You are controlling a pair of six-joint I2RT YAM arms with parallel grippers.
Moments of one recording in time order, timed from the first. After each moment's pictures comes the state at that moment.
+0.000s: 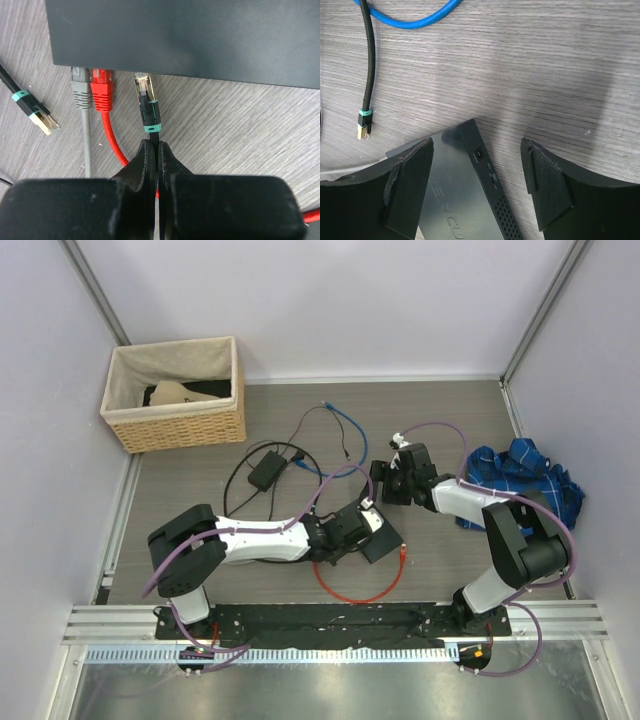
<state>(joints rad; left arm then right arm) -1.18 1.73 1.03 -0.39 -0.31 -0.12 0.37 1.57 0.75 -0.01 -0.24 0.46</state>
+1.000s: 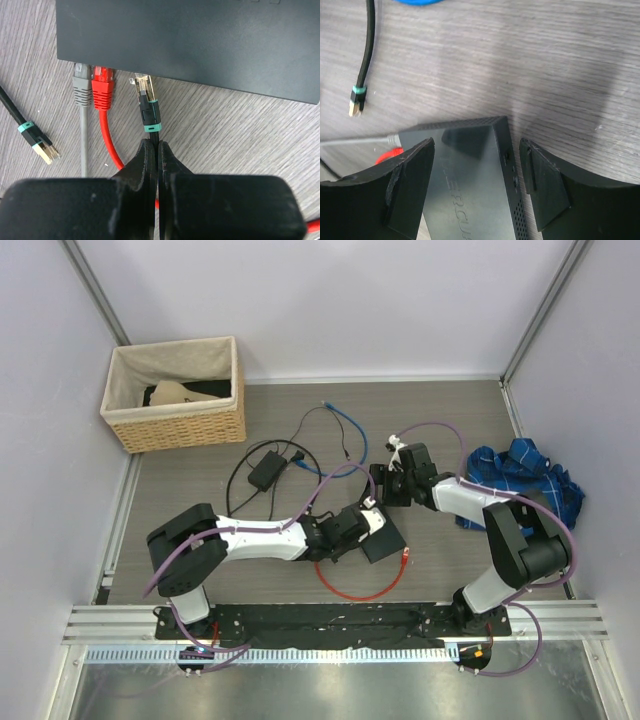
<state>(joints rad) -1.16 1.73 1.00 -0.27 -0.29 -0.04 0.37 1.57 0.76 -0.07 -0.29 0.40</state>
